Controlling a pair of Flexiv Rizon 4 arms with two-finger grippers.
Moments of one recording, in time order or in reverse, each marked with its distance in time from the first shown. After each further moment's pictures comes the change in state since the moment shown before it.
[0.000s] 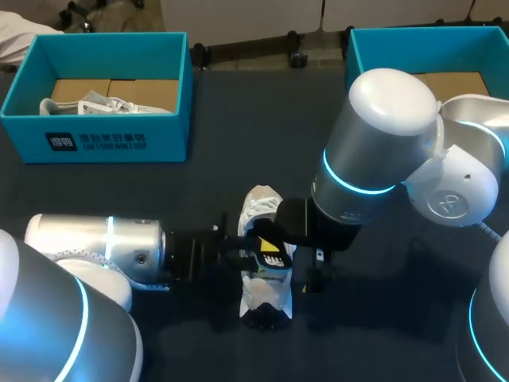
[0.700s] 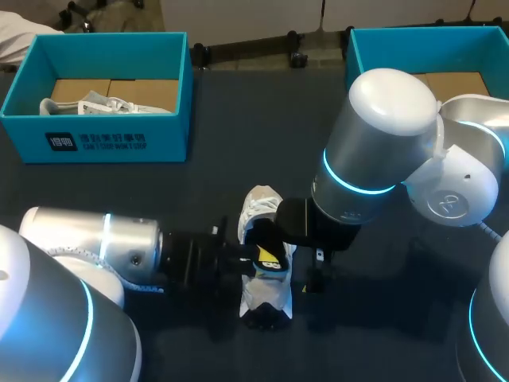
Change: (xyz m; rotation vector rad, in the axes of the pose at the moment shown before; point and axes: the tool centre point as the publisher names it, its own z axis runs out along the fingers) left arm 0.009 -0.012 -0.005 0.013 0.051 0.050; right arm 0.000 0.000 0.000 0.000 0.000 0.000
